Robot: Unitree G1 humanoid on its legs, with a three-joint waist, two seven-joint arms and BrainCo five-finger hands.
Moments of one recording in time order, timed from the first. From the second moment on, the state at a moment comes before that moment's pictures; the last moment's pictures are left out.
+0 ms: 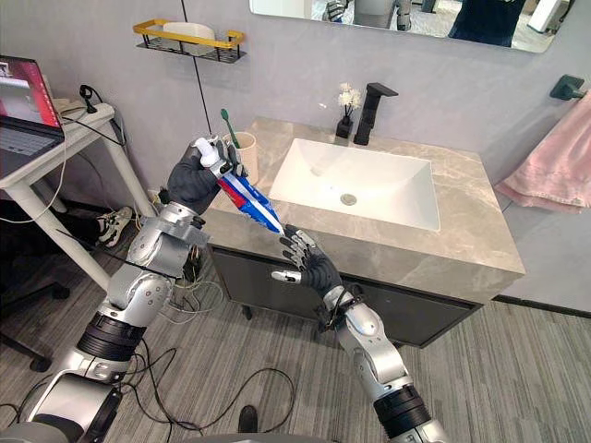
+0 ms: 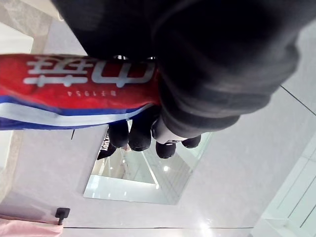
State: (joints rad) left arm -0.52 0.43 -0.23 0.08 -0.76 -0.09 -0.07; right arm -0.05 -0.17 0.27 0.05 0.44 -0.04 0.22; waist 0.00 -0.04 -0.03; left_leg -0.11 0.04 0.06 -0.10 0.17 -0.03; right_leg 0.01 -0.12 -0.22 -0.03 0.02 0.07
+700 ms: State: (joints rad) left arm -1.16 0.68 -0.14 0.33 -0.56 -0.24 0.18; right arm 0.25 -0.16 0.31 0.14 0.42 -0.03 0.31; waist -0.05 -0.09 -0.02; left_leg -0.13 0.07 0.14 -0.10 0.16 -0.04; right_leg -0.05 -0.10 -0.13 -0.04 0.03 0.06
